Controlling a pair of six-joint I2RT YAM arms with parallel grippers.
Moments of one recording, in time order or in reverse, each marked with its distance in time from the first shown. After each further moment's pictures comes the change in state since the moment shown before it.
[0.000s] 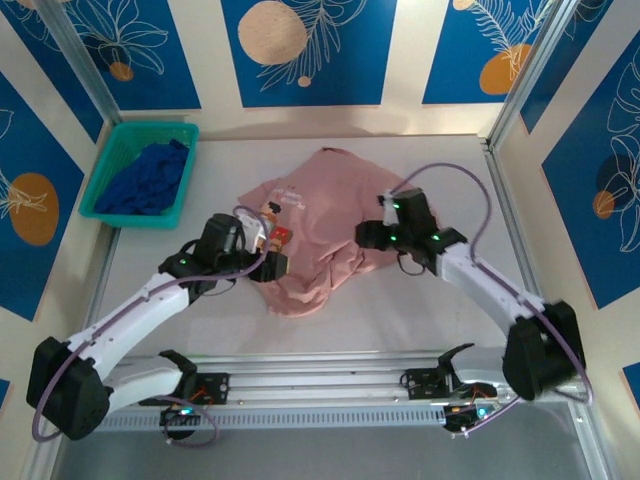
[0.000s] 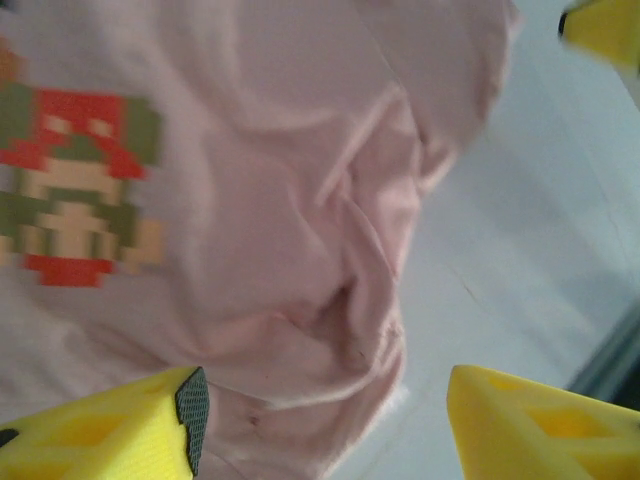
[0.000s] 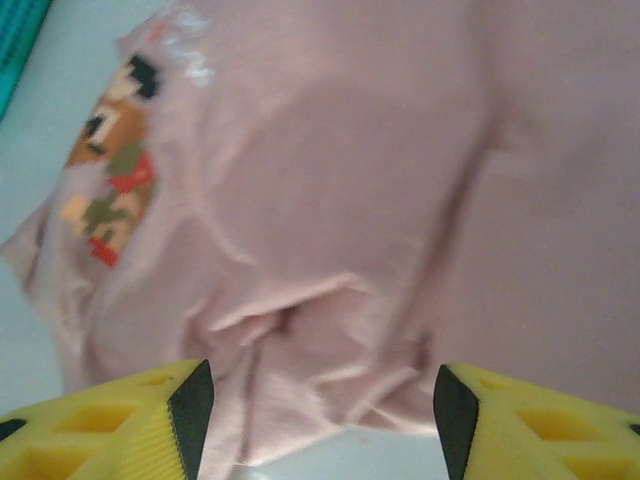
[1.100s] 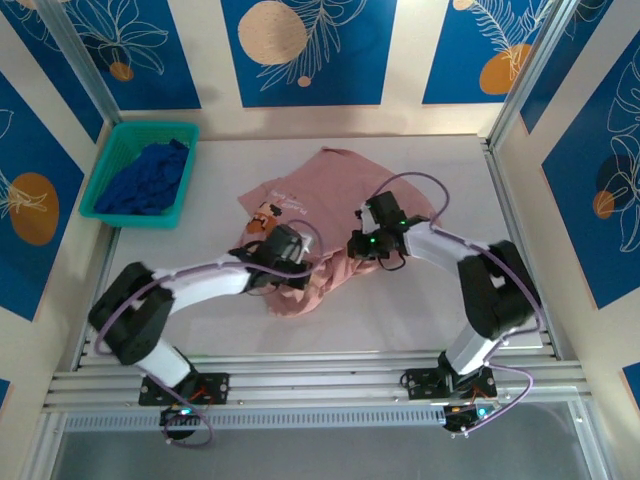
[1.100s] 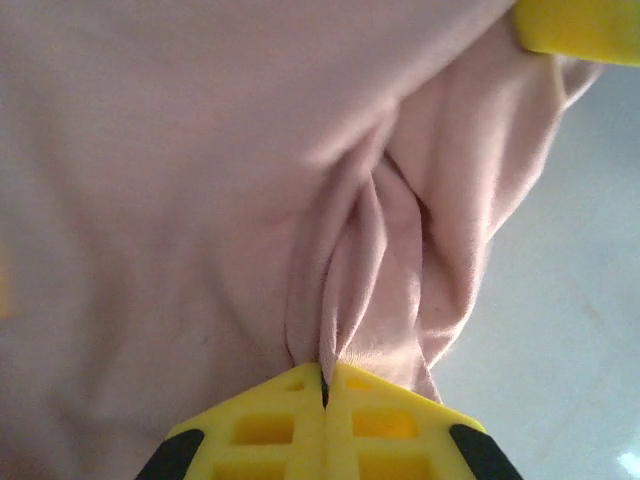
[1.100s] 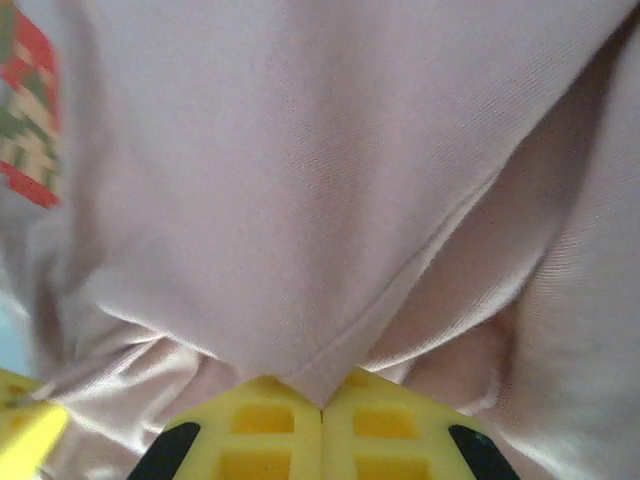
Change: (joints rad) left arm -0.204 0.412 0.051 0.208 -0.144 -0.067; right arm -0.027 0.276 0.049 -0.027 -0.153 0.045
